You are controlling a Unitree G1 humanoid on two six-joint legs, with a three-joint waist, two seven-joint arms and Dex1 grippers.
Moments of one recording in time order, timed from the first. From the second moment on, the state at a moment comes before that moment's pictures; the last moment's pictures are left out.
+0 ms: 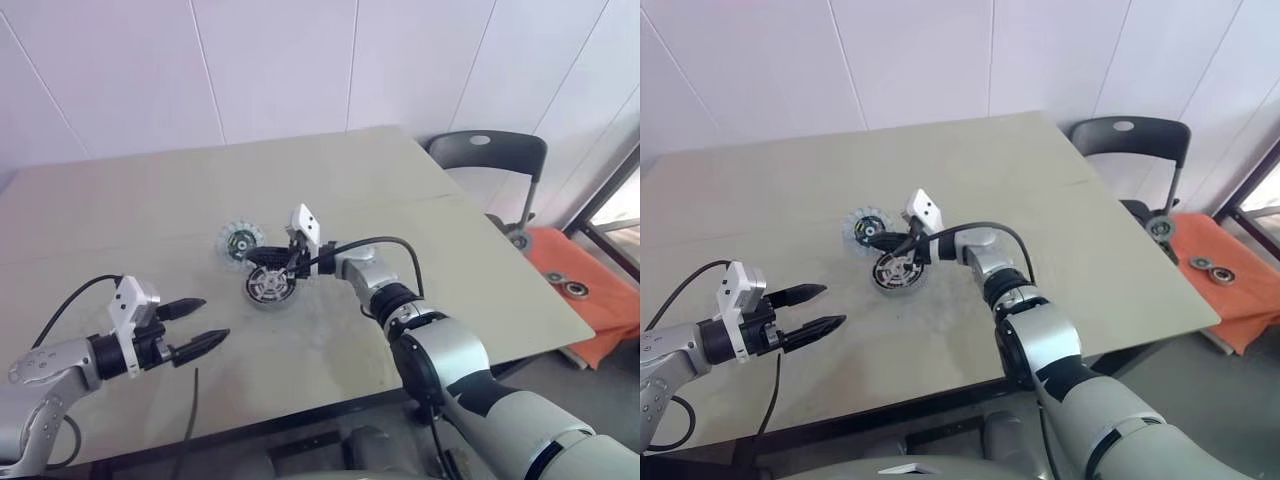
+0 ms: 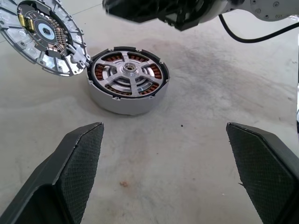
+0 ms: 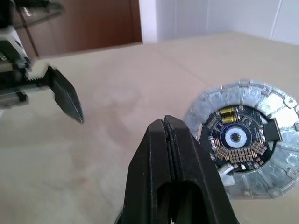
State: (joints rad) left arm 0.22 0.76 0.33 -0.36 -0.64 0.54 -0.94; right arm -1.03 0.09 0.04 1.25 -0.01 -0.28 1.10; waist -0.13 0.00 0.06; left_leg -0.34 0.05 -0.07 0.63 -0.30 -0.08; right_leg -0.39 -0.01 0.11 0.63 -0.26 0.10
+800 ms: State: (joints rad) left arm 0.22 0.75 0.33 -0.36 -0.64 0.54 -0.93; right arm -1.05 0.09 -0.01 1.25 0.04 -0.24 1.08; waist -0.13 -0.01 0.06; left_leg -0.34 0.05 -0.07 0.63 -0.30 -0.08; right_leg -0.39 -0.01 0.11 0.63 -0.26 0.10
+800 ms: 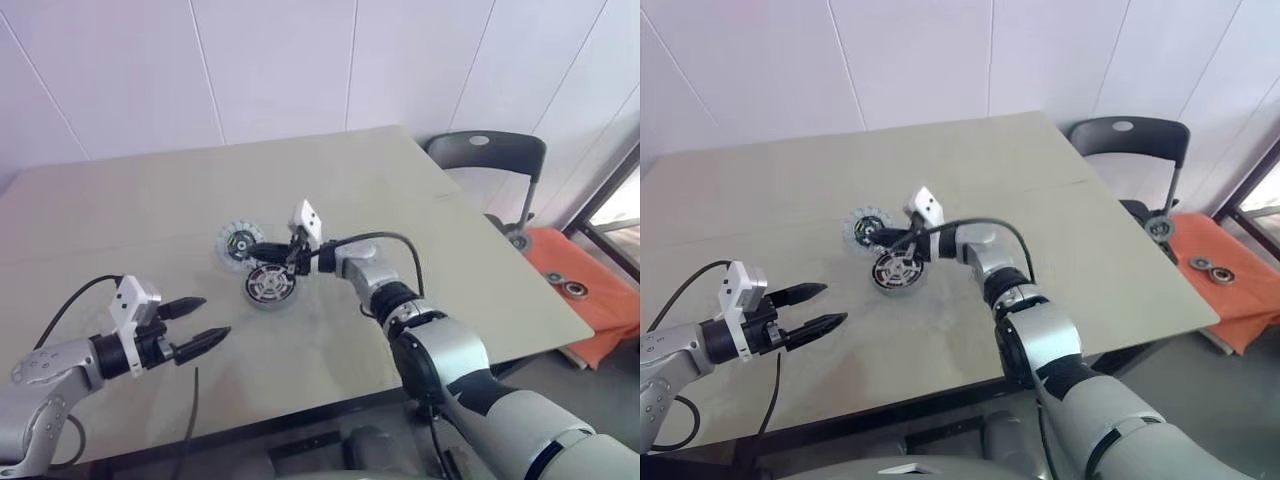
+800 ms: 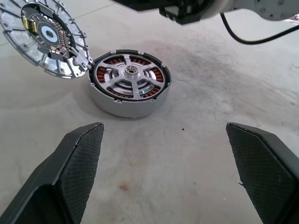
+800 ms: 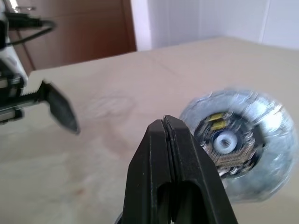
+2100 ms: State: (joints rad) left arm 0.18 0.74 0.29 -0.36 -0.64 0.54 -0.93; right arm -1.23 -0.16 0.55 1.22 -0.51 -1.08 1.17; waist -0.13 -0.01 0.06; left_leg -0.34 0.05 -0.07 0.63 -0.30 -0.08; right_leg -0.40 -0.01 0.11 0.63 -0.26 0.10
